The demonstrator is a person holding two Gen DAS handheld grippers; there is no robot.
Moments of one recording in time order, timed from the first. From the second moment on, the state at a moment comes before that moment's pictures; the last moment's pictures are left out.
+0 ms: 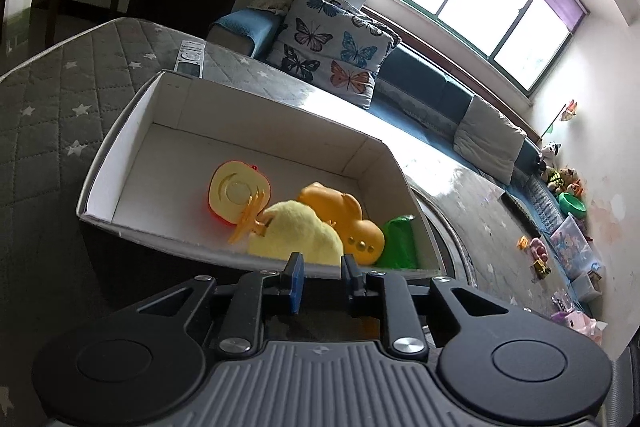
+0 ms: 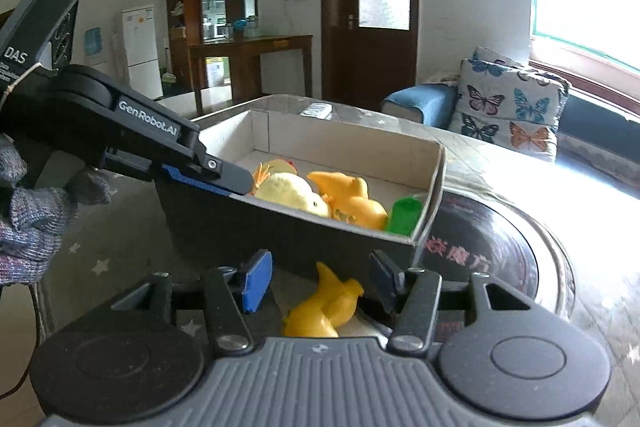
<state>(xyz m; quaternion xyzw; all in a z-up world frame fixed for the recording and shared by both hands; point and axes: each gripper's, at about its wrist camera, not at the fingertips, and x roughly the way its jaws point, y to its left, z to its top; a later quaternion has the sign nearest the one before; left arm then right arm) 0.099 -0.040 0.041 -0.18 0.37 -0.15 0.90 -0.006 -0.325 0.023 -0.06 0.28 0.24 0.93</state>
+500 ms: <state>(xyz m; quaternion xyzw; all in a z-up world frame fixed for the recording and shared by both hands) 0.079 -0.061 0.016 -0.17 0.41 -0.17 0.88 -0.036 -0.331 -0.003 -0.03 0.30 0.18 0.94</state>
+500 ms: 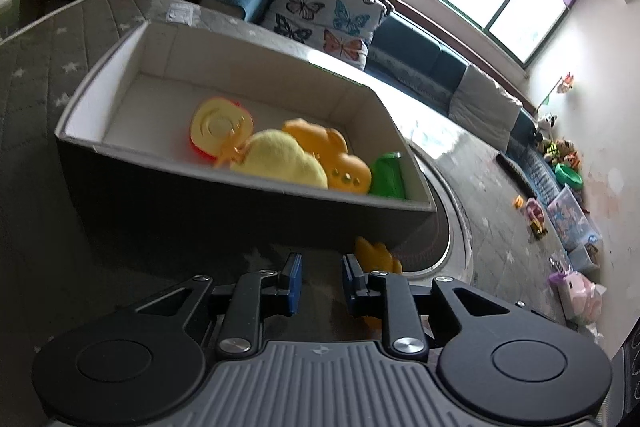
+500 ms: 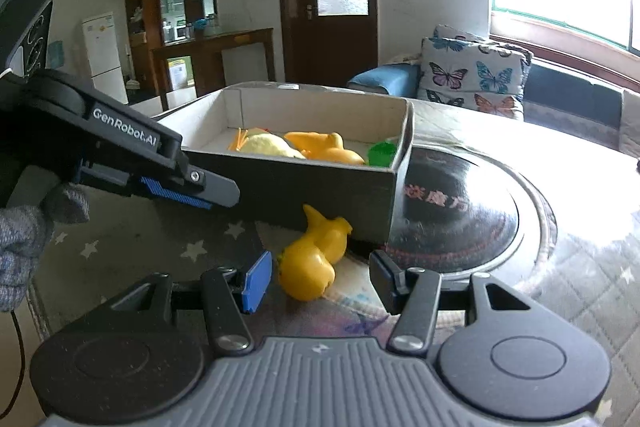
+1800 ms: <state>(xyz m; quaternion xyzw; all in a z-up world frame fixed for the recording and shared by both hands) 0.103 -0.090 0.007 -0.18 0.43 -0.19 0.86 -0.023 -0.311 -0.023 -0.02 0.31 0.18 0.93</state>
